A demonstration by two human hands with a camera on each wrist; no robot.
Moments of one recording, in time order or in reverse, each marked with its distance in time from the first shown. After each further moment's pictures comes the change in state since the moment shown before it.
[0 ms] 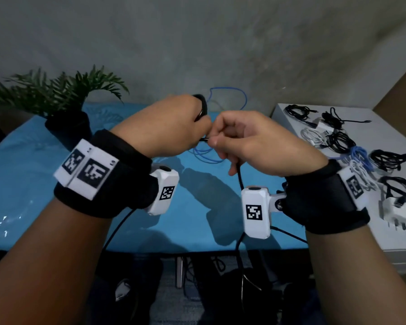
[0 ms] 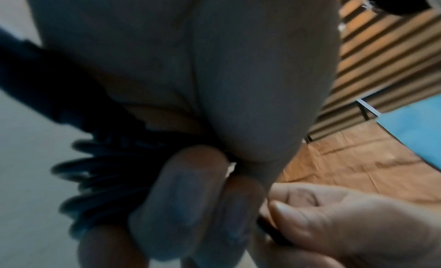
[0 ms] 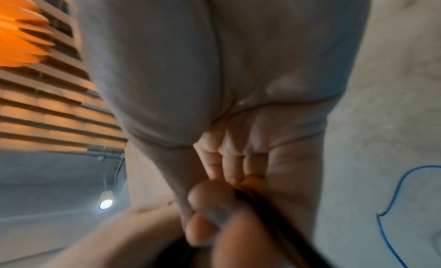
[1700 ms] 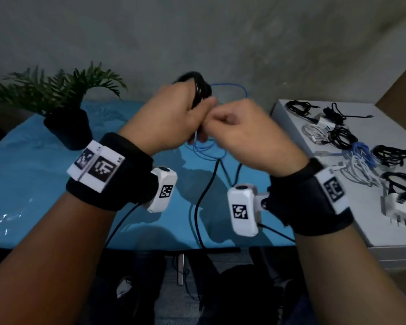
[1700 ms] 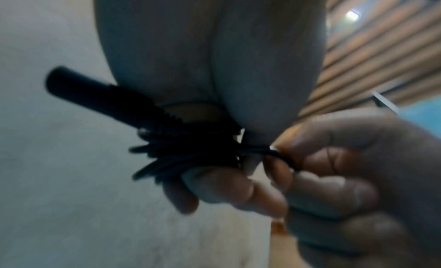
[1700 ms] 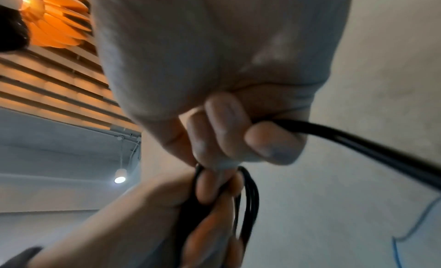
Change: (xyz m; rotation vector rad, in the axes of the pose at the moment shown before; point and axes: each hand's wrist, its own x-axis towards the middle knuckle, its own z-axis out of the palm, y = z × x) left_hand 0.003 -0.008 0.013 -0.253 0.184 0.103; right_hand 0.010 -0.012 0.015 -0.236 0.239 -0.115
